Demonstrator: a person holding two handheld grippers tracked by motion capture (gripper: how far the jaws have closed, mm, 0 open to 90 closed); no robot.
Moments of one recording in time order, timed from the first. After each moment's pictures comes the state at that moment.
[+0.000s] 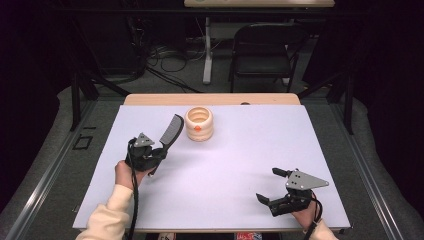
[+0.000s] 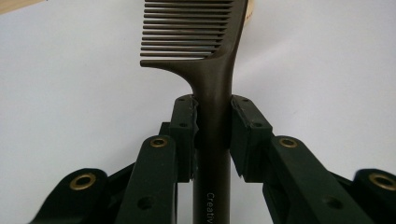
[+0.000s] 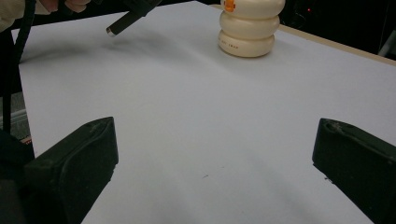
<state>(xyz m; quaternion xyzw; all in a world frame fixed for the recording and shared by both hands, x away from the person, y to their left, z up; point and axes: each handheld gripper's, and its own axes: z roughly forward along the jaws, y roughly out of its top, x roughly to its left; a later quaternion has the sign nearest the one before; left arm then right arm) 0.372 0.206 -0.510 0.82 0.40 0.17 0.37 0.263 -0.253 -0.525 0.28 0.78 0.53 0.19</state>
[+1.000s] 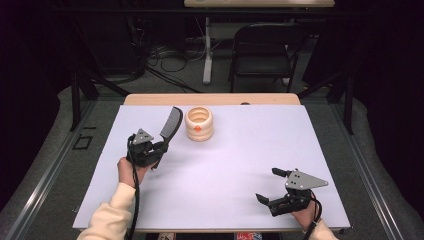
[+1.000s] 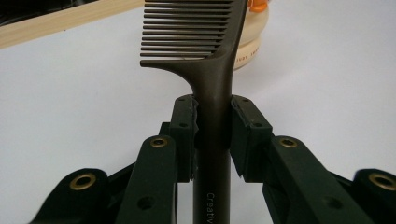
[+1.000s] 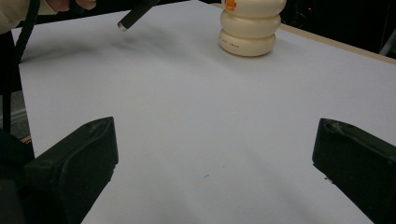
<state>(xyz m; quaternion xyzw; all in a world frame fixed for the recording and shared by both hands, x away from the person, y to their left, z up) 0.381 0.204 -0.507 0.79 0.41 0.19 0.41 0.264 -0.253 -0.525 0.28 0.78 0.52 0.19</state>
